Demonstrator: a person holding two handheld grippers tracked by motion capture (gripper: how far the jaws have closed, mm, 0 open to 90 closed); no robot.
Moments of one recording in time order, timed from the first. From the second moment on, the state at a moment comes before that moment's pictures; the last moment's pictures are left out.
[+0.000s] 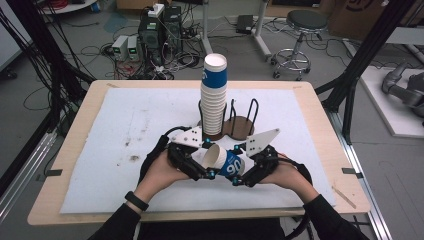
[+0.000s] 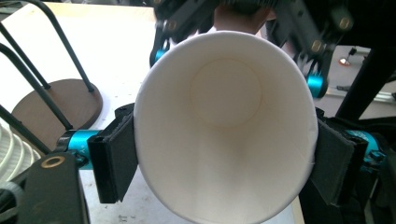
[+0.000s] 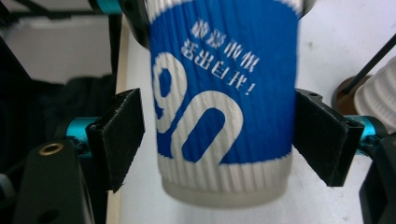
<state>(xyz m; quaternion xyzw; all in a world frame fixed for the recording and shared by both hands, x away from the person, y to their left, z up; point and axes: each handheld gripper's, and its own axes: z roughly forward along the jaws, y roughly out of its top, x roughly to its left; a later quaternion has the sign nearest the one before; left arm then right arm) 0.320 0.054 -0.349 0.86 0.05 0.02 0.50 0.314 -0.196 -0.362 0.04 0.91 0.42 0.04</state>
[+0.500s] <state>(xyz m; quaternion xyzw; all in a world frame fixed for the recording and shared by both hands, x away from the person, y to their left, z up) 0.323 0.061 -0.356 0.78 0.11 0.01 0.62 0.322 -0.216 -0.360 0.08 0.85 0.52 0.01</state>
